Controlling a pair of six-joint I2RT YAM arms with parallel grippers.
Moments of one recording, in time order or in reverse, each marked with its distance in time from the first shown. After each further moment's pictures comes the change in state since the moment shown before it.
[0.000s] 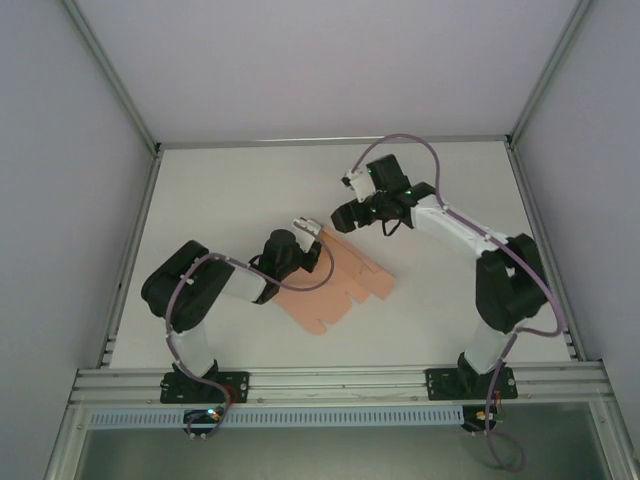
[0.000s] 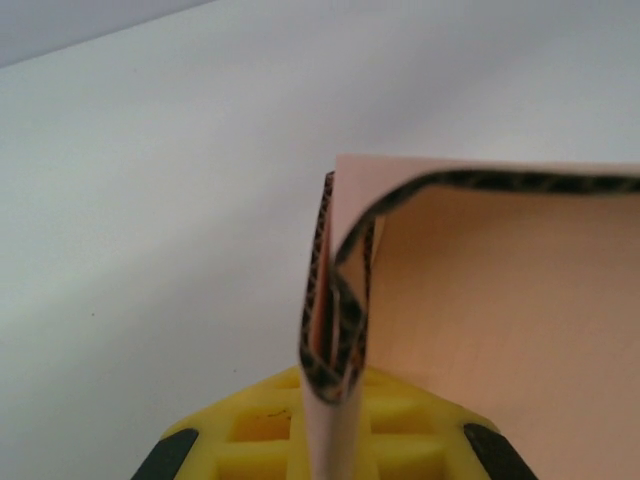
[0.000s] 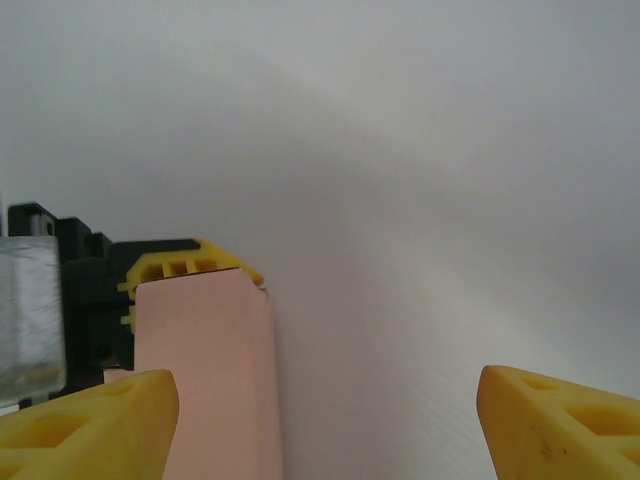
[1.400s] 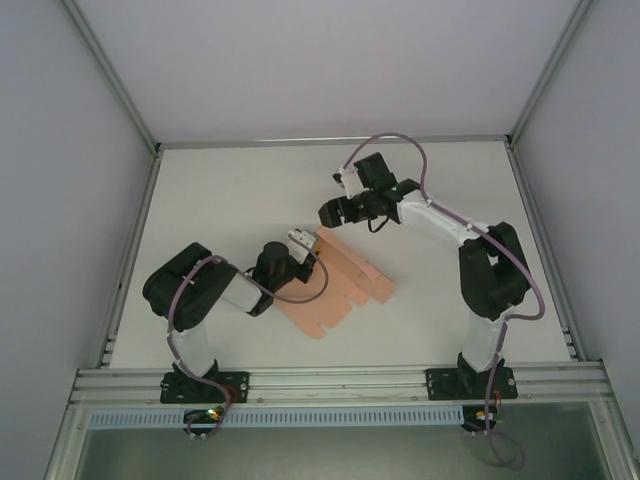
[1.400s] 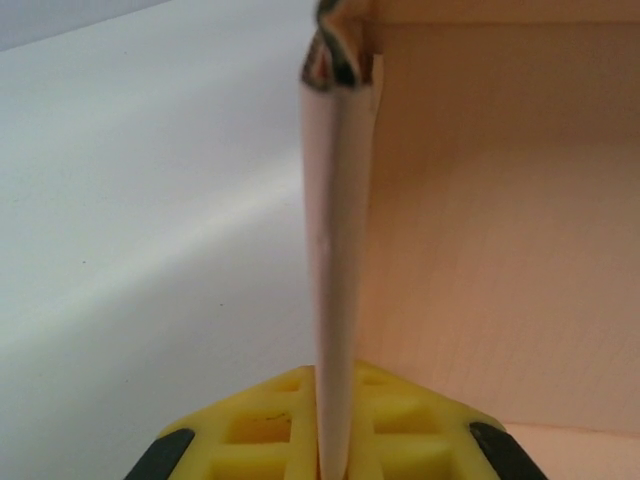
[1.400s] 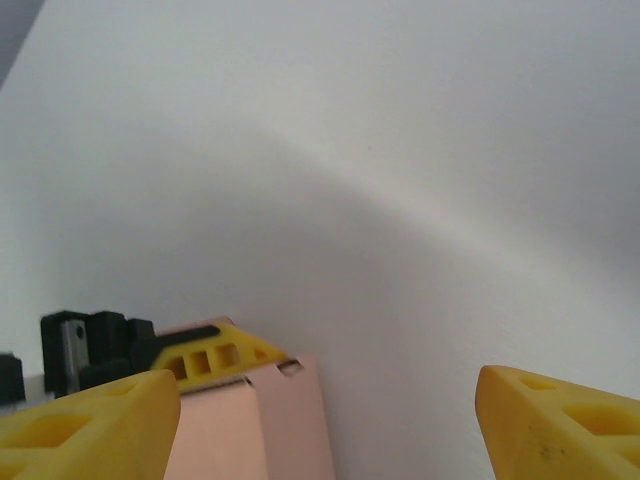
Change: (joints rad) left arm -0.005 0.003 -0.118 0.135 0.021 0.018; right arm 0.019 0.101 0.078 0.042 -0.058 0.180
